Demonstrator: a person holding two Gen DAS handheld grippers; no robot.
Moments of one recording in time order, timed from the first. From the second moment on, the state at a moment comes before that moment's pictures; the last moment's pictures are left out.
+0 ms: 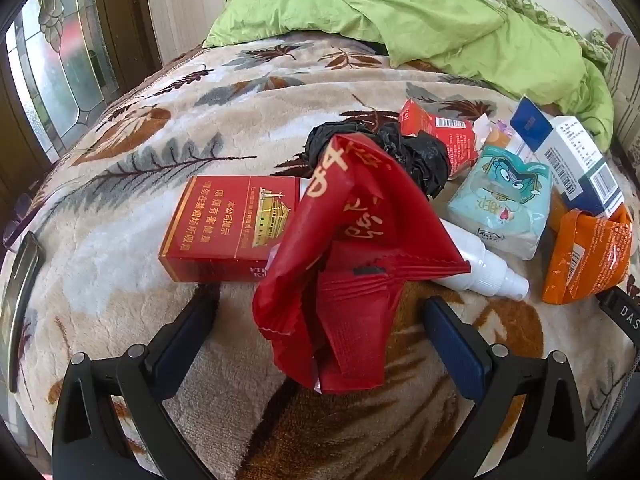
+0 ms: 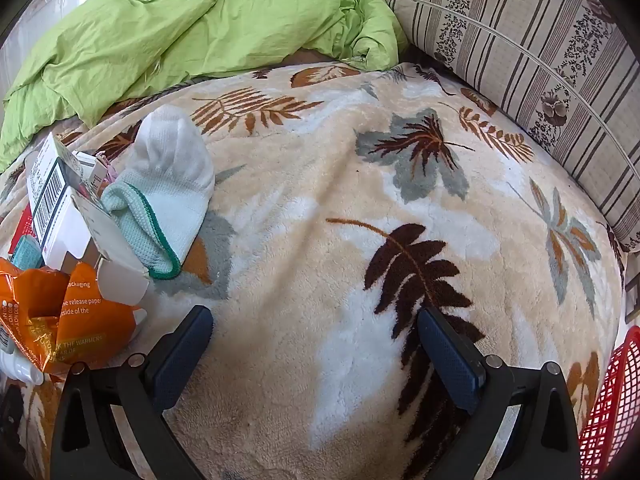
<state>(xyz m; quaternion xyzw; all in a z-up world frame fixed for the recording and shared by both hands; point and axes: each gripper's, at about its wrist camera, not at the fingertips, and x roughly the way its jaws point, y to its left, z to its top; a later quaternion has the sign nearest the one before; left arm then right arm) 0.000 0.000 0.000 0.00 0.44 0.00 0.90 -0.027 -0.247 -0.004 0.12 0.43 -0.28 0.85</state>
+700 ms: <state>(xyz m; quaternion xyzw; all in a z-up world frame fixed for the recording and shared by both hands) -0.091 0.003 0.062 0.04 0.34 -0.05 0.94 -0.094 -0.250 0.055 0.11 0.40 -0.17 0.89</state>
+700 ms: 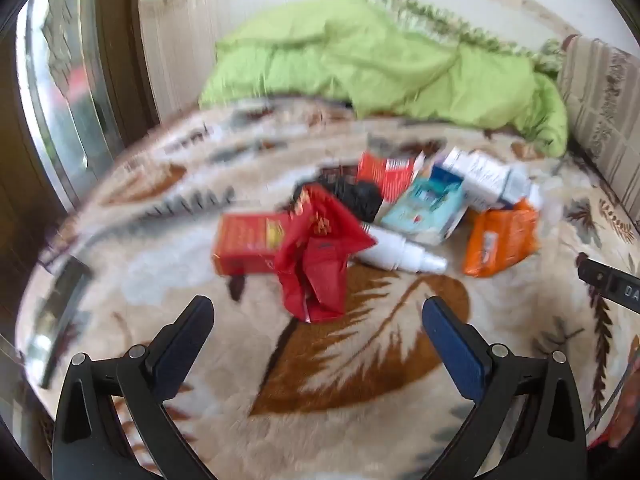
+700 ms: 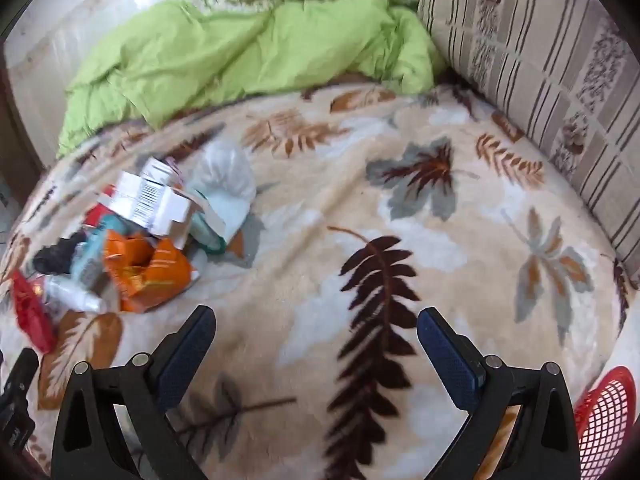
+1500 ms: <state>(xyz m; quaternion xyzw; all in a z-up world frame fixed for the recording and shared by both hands) -0.211 0.007 0.082 0.08 0.25 -0.10 0.96 -0.256 -0.198 0.108 0.00 0.26 -0.13 0.96</state>
